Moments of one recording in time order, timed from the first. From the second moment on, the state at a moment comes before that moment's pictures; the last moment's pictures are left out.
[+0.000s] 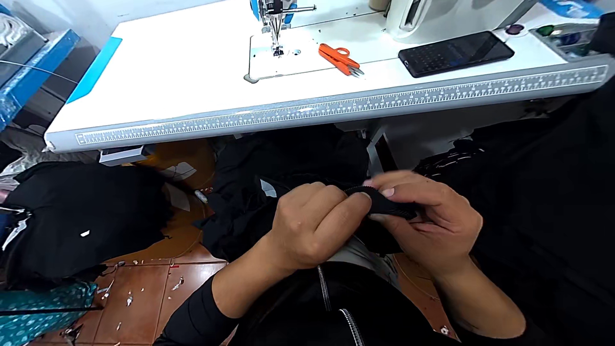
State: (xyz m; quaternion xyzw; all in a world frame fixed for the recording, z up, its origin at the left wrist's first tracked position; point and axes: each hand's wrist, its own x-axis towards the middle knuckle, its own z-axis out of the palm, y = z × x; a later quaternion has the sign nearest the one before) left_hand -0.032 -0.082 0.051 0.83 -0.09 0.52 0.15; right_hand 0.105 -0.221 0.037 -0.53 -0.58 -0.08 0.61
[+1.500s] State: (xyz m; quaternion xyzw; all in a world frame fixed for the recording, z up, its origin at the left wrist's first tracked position) left_hand -0.035 -0.085 0.065 0.77 -0.03 0.26 0.58; right_hand 0.138 -0.234 0.052 -0.59 -0.63 0.13 0.50
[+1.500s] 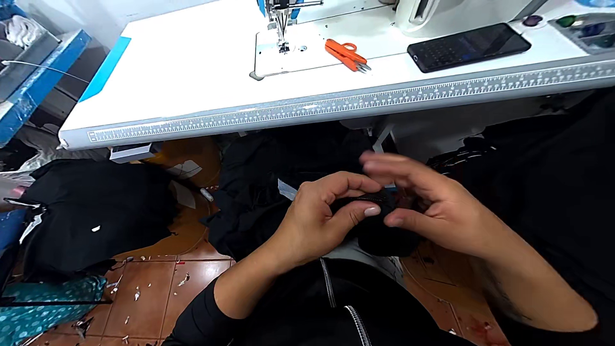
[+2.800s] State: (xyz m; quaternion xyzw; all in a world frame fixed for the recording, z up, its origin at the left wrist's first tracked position) left_hand -0.038 -0.104 0.038 0.83 -0.05 0.40 0.39; right_hand 0.077 -0.249 0.028 -0.69 -0.54 0.01 0.49
